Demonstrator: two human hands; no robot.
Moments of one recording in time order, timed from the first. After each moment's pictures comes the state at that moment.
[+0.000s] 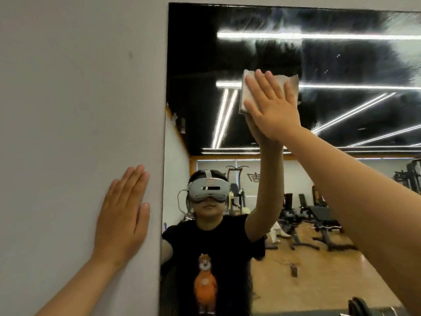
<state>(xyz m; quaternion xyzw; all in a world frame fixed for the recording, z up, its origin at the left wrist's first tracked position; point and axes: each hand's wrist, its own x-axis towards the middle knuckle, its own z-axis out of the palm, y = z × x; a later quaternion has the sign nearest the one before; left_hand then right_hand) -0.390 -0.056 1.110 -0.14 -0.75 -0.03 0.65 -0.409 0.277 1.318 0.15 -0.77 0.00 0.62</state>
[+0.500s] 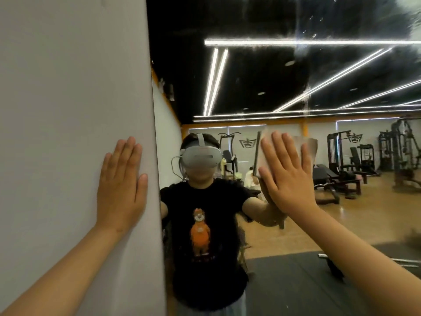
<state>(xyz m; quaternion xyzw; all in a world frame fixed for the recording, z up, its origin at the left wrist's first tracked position) -0.379 -0.054 1.093 -0.13 -0.76 -0.04 0.63 -0.400 0.303 1.084 0.13 -0.79 0.04 0.60</state>
